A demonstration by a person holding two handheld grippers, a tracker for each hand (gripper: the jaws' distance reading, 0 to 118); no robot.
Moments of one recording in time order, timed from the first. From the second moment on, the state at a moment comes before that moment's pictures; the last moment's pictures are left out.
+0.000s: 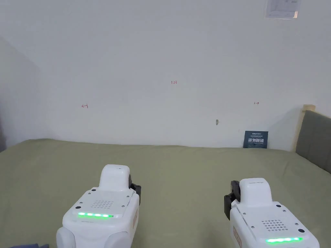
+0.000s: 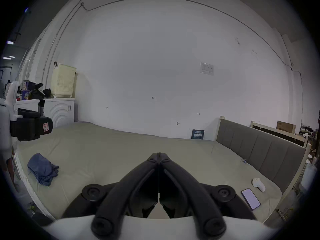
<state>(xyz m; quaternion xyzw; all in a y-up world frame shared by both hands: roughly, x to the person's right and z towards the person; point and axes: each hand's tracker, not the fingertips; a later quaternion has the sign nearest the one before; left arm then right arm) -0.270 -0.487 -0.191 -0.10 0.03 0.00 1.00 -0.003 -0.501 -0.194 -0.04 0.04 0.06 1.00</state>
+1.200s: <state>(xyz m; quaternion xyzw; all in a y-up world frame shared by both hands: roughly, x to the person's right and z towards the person) -0.274 -0.474 -0.184 -0.07 0.05 -0.01 1.00 0.007 -0.481 -0.192 -0.02 0.04 0.04 1.00</state>
